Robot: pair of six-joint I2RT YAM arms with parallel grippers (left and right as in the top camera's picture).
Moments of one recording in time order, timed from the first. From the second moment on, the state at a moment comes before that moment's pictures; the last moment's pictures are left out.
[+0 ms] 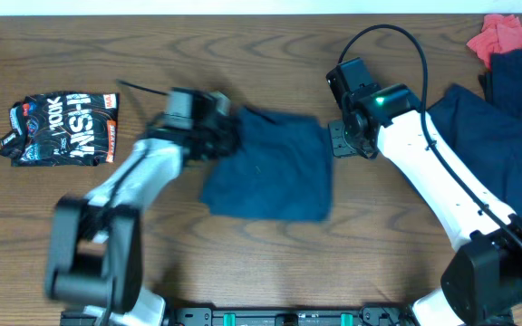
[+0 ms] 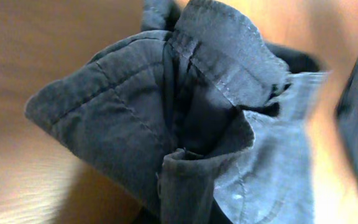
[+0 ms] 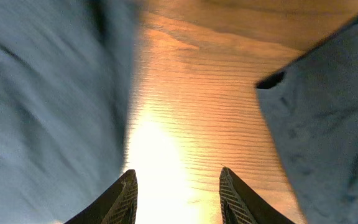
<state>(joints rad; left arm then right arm) -0.14 1.69 1.00 -0.30 0.47 -0.33 0.41 1.71 1.45 -1.08 0.18 0.29</state>
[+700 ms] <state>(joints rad) 0.51 1.50 1.03 -0.16 0.04 -0.54 0.41 1.63 1.45 -1.10 0.22 0.30</state>
